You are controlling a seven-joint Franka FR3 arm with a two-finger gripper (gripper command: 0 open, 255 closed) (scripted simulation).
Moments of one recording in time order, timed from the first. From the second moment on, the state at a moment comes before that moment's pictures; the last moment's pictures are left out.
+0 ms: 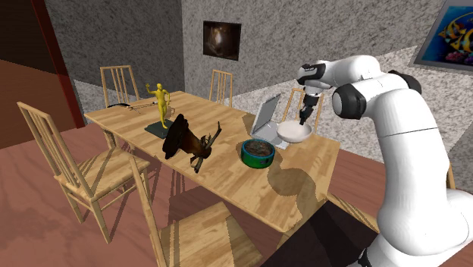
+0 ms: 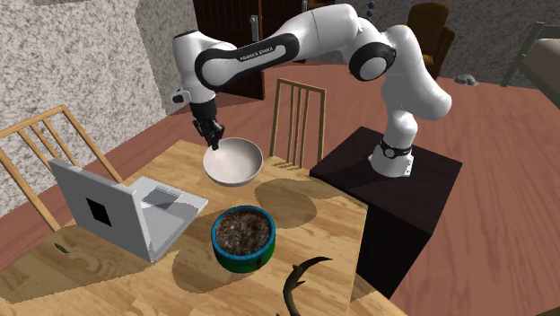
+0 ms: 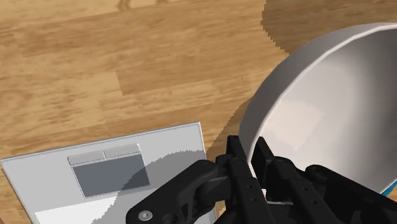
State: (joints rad) arm -0.37 0.72 -0.48 -1.19 0.40 1.78 -0.93
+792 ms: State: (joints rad) arm -0.20 0.74 -0.44 -1.09 0.39 1.73 -0.69
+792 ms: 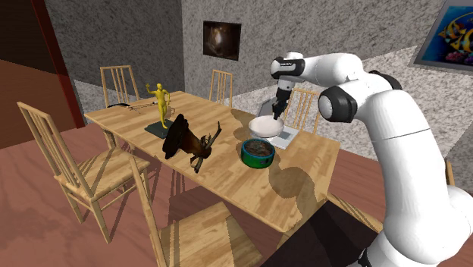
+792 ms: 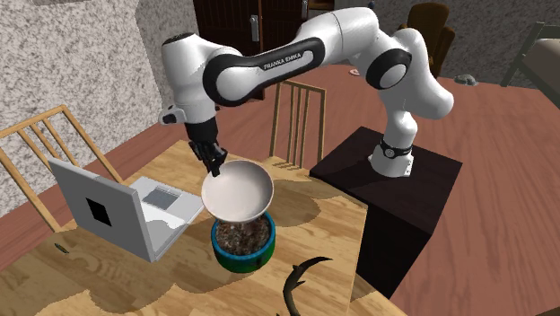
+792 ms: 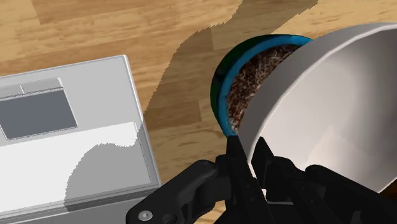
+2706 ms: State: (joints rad) arm -0.16 0.81 -0.41 -1.24 0.42 1.94 -0.71
